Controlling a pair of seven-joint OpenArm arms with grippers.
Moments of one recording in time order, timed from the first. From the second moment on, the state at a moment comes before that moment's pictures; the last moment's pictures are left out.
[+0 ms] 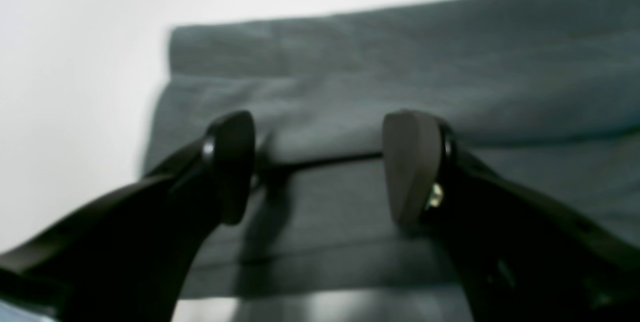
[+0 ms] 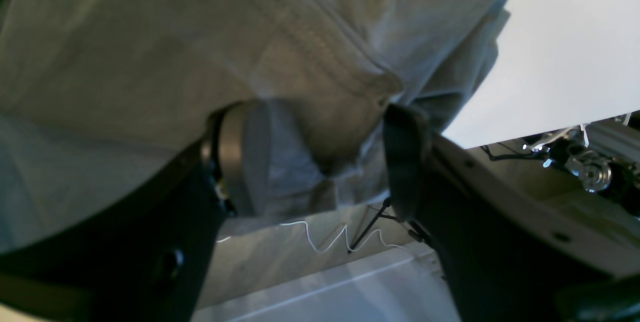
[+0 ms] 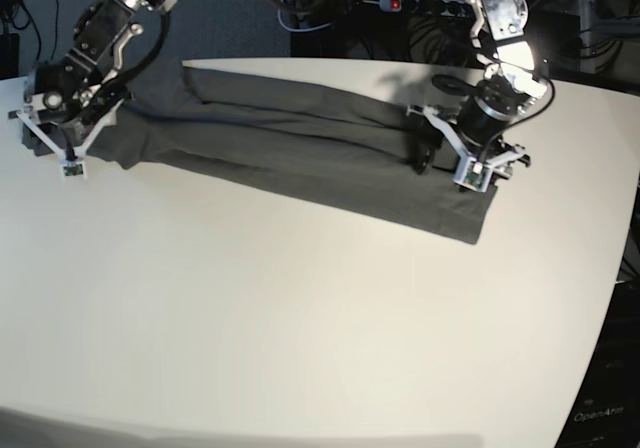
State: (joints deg) left arm 15.3 5.0 -21.9 95.2 14.1 -39.5 16.4; right arm -6.5 -8.4 41.0 108.8 -26.5 41.1 -66.3
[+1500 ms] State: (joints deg) left arm 5.4 7.8 -12.6 79.3 18.6 -26.4 13.3; right arm 13.2 8.7 48.6 69.5 -24.9 41.1 -43.4
